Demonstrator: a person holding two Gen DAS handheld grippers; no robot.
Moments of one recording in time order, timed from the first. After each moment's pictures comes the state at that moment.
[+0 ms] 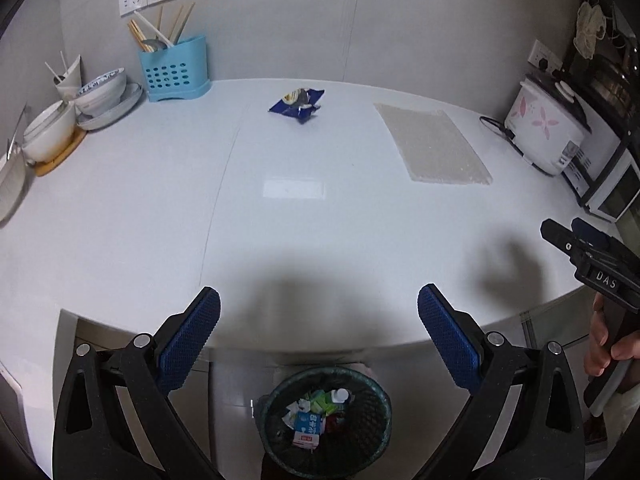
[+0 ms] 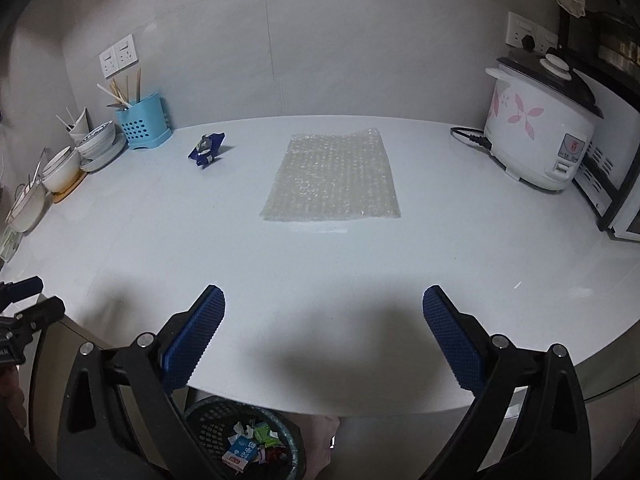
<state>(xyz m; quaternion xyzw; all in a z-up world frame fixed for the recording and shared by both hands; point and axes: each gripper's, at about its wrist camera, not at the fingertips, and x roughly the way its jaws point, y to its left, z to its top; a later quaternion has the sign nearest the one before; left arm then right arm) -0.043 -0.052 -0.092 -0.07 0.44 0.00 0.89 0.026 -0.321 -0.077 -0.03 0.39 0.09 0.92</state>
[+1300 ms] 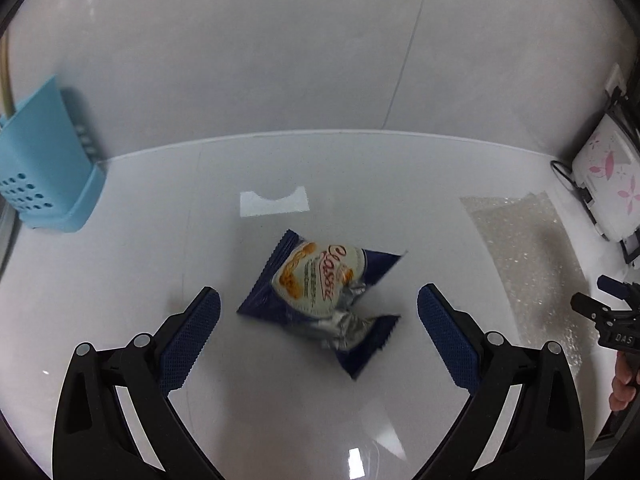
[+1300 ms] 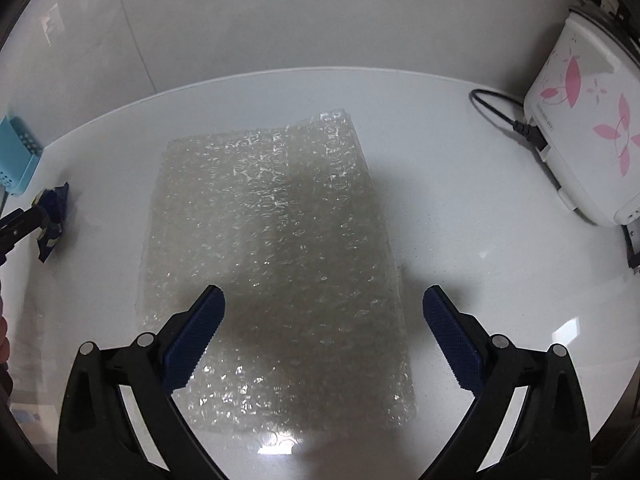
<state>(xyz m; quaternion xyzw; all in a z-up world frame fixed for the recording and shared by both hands) 0.325 0.007 -0.161 -0.03 0.48 -0.07 0.88 0.301 -0.306 -0.157 -0.02 0.54 -0.03 0.84</state>
